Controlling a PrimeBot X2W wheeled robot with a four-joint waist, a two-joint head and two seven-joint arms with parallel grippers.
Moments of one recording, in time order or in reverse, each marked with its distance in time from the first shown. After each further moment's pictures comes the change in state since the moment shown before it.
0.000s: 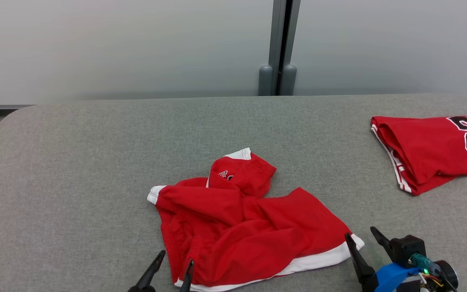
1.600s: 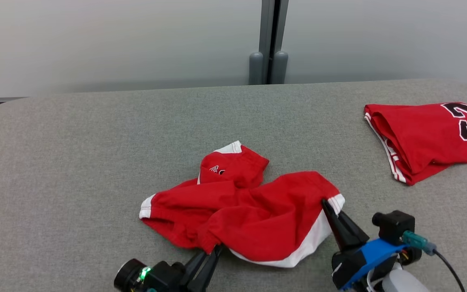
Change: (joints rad) left arm -0.175 0.127 -0.361 -0.012 -0.285 0.000 -0.002; right arm -0.056 -0.038 0.256 -0.170 0.355 0.000 -0.002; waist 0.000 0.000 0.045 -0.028
